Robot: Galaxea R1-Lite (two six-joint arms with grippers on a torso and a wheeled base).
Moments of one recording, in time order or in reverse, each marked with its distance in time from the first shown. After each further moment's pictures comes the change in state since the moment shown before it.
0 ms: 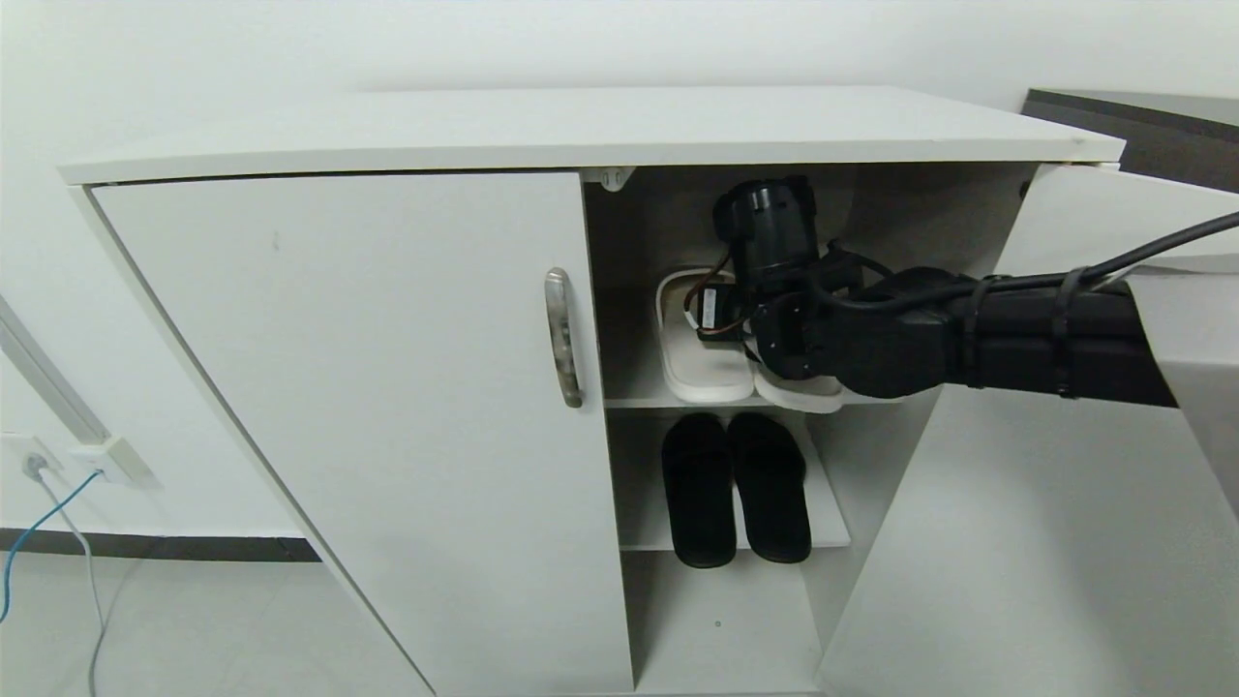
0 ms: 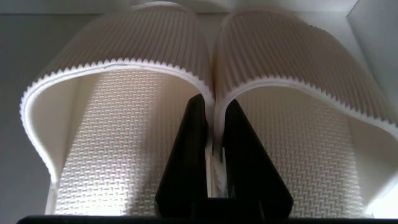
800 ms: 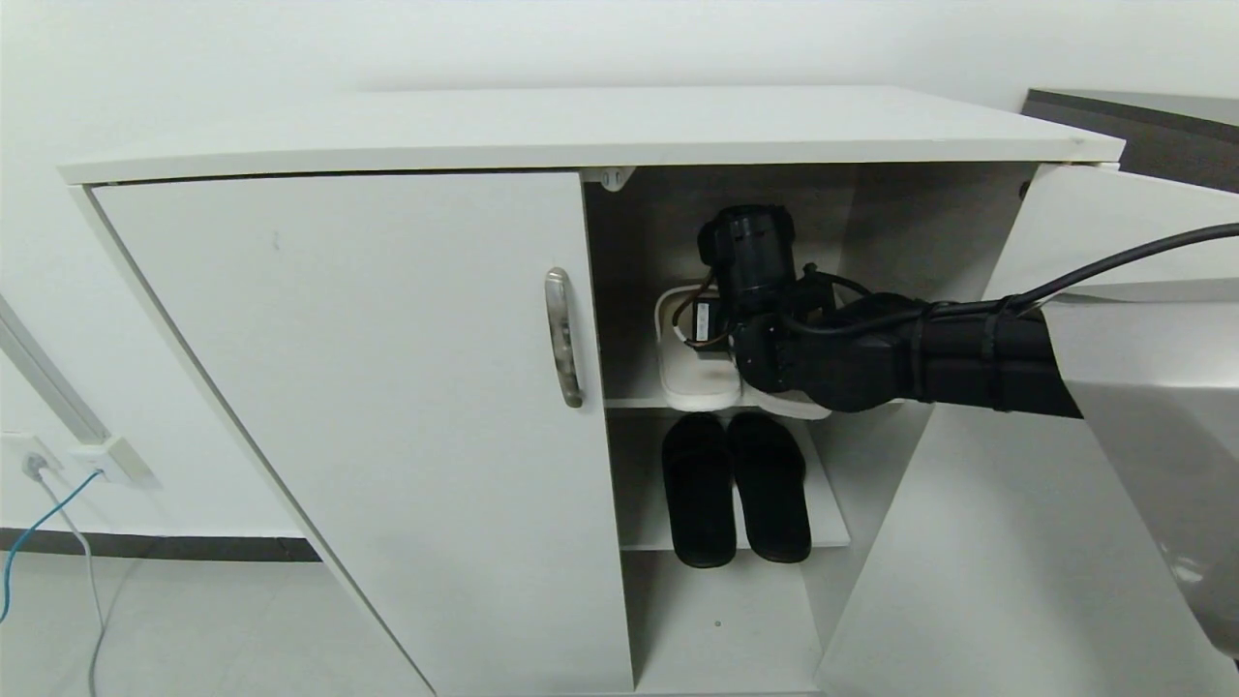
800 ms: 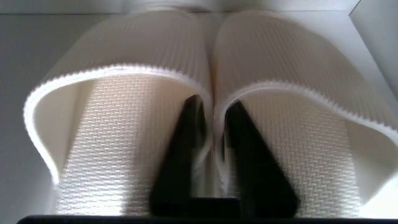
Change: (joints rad) left arm 0.000 0.000 0.000 0.000 0.000 -0.001; right arm -0.009 0.080 -0.040 -0.040 -0.043 -0.035
